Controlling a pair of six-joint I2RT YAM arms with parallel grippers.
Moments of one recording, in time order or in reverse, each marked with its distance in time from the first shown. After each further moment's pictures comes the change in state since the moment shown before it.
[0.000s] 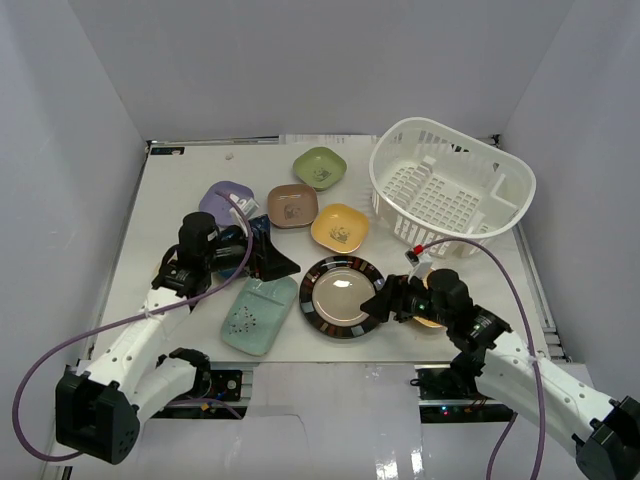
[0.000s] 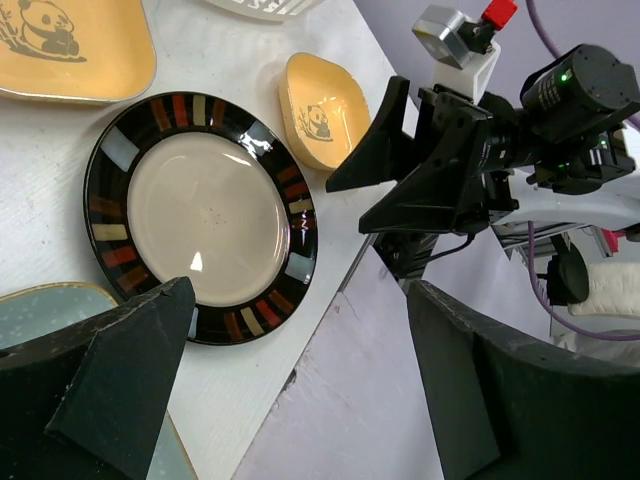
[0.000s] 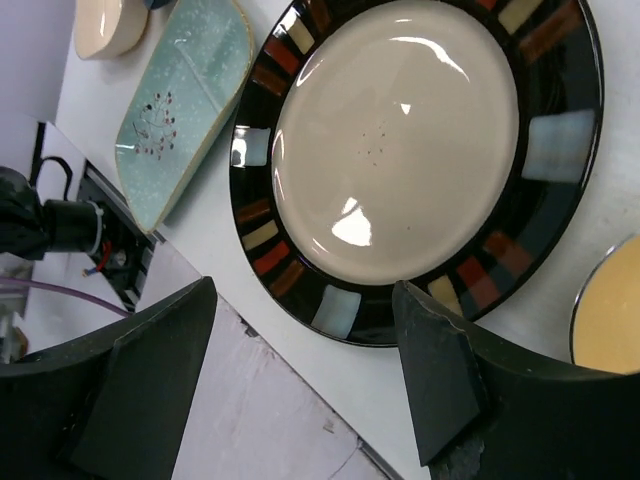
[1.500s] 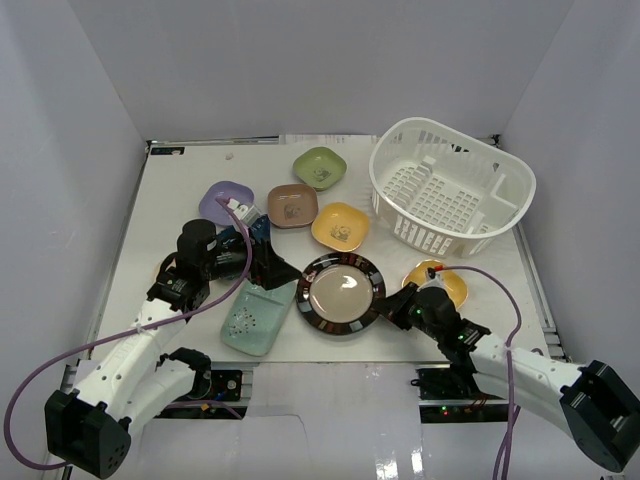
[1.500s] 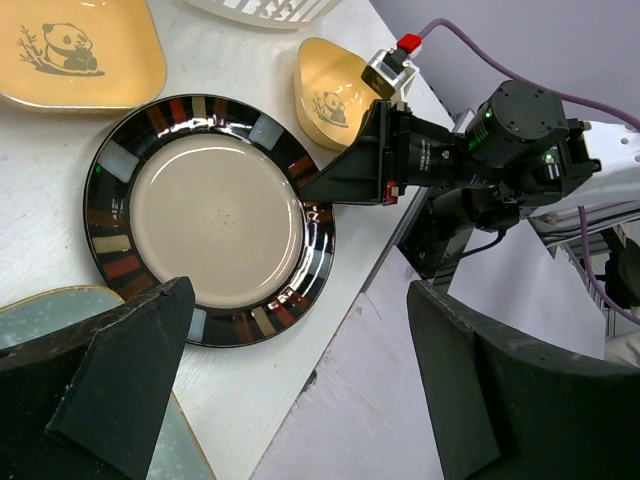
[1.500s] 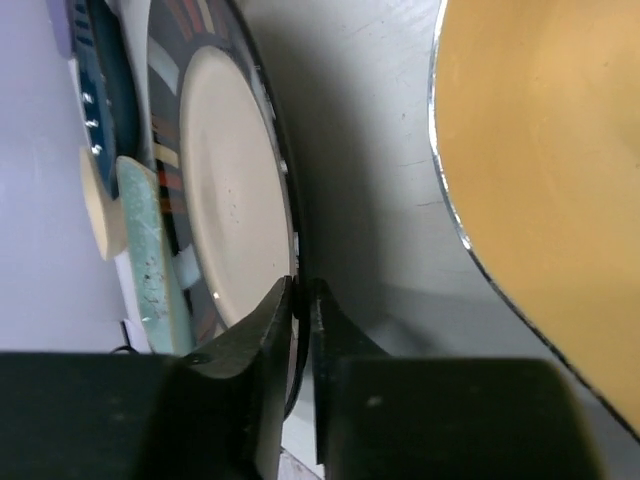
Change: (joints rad) left arm -0.072 -0.099 -0.001 -0.061 -0.117 0.064; right arm 0.057 0.161 -0.262 0.368 0.321 0.592
